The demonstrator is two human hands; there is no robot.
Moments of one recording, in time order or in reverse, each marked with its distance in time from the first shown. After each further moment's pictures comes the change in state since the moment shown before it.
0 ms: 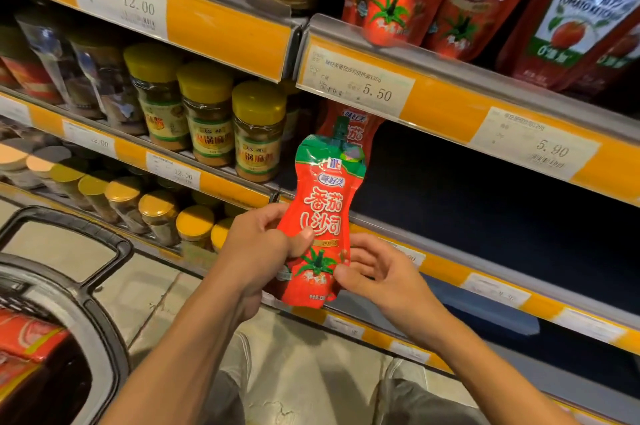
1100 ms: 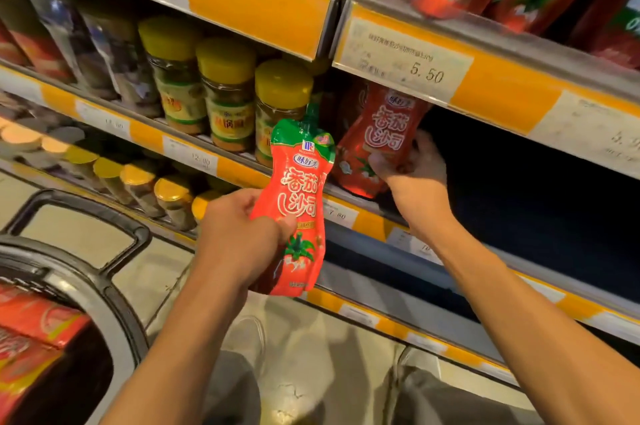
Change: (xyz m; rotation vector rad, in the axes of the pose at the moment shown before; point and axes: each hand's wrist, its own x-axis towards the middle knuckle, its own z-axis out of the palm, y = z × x) left_hand 0.001 0.003 -0.035 0.163 0.260 0.031; right_hand 0.119 -0.012 -0.021 -0.137 0.522 -0.231
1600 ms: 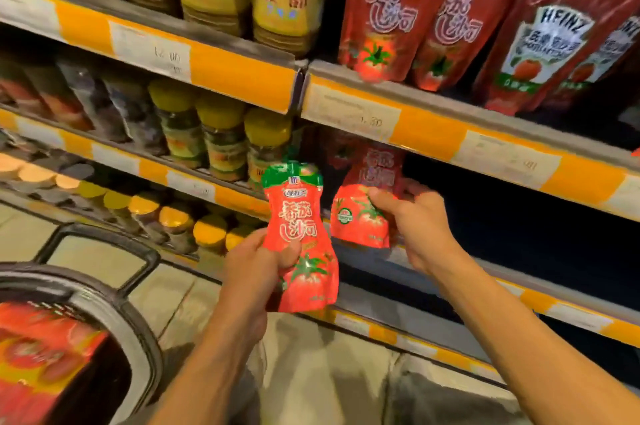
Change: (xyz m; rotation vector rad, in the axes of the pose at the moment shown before) left_hand -0.020 -0.014 0.025 -0.334 -0.076 -0.082; right_hand -0.046 -0.055 -0.037 0.233 0.018 0.299
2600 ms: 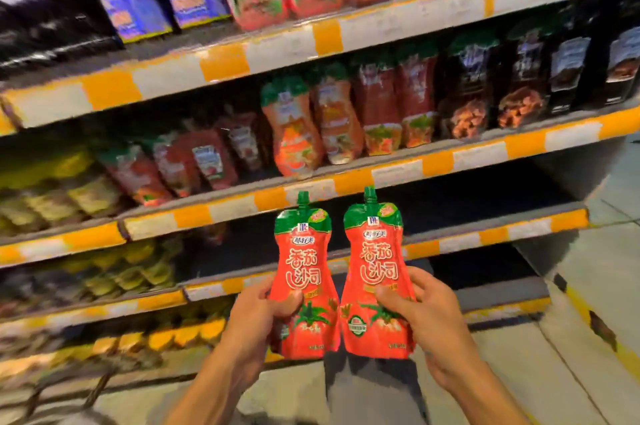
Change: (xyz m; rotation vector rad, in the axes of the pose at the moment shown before) left_hand -0.234 -0.014 0.181 0.398 -0.497 0.105; right_hand -0.252 -0.023 -0.305 0.362 0.184 0.025
